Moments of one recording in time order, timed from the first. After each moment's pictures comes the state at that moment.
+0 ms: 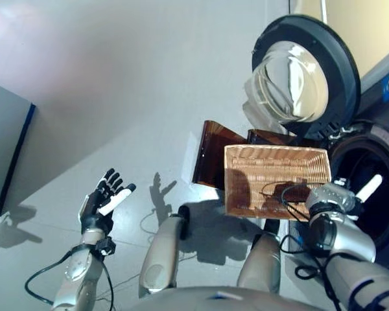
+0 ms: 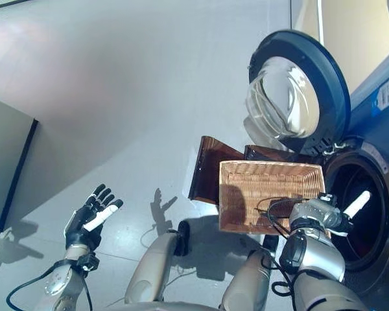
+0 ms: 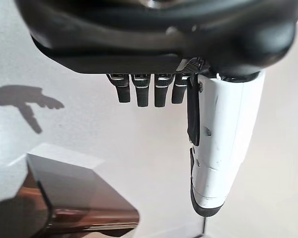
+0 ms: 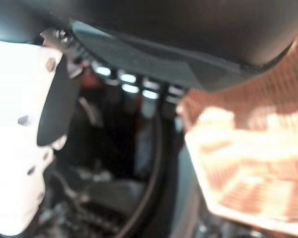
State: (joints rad) left arm 0.32 0.41 -0.12 0.17 -0.68 -0.28 0.07; right arm -0.63 -0.37 -0.58 1.19 1.42 -0.59 -0.45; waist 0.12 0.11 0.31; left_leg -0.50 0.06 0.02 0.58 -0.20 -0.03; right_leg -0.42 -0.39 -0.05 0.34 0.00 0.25
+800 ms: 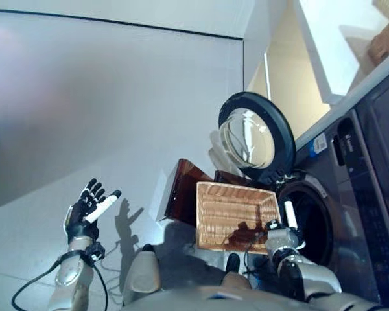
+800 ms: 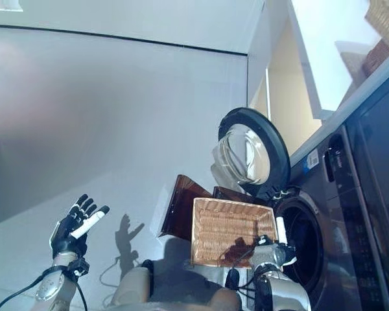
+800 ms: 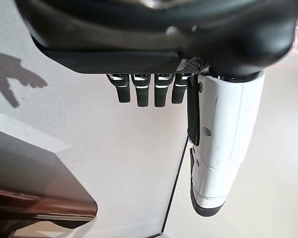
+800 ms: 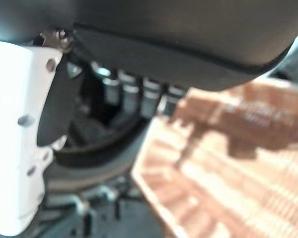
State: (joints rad) left arm 0.31 0.36 0.00 0.33 -0.59 -0.28 0.09; right arm -0.31 -0.13 -0.23 1.27 1.08 -0.34 -0.35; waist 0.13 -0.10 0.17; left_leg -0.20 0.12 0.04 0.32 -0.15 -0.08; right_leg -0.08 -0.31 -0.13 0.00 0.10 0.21
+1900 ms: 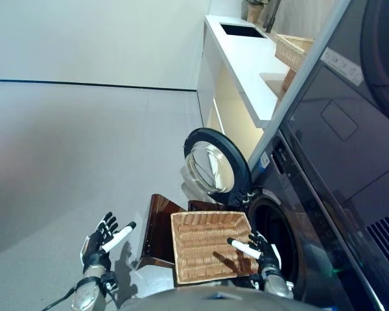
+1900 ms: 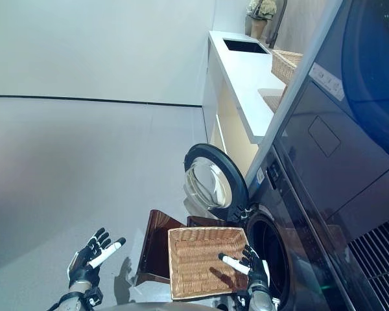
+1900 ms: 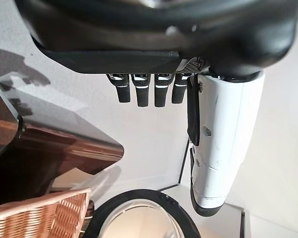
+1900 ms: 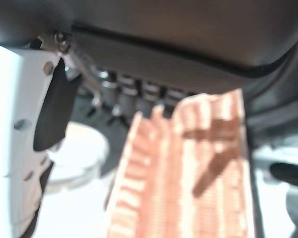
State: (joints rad) left arm 0.38 0.23 0.00 0.48 -0.41 -0.27 0.05; right arm 0.15 -0.15 0.16 0.89 0.31 -0.26 -0.22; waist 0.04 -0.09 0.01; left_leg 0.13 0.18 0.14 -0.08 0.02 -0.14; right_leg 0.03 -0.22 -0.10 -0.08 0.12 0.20
